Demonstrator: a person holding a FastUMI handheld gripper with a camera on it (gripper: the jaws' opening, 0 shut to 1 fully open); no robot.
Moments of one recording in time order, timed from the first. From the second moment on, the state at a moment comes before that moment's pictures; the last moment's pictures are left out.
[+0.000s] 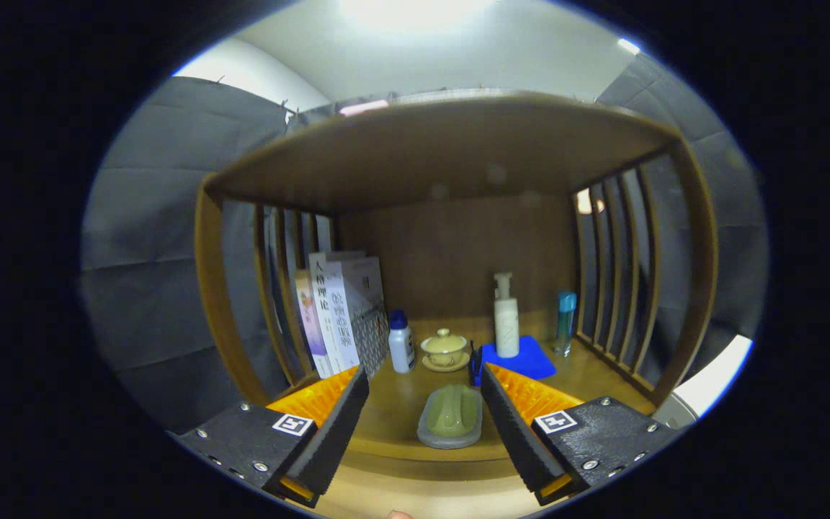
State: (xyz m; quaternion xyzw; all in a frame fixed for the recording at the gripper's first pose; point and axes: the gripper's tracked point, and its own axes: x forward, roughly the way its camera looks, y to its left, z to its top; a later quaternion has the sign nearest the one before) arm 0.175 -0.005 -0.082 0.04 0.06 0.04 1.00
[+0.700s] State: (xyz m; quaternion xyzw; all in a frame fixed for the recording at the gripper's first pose) arm -0.004 0.012 -0.115 0.00 0.00 0.05 1.00
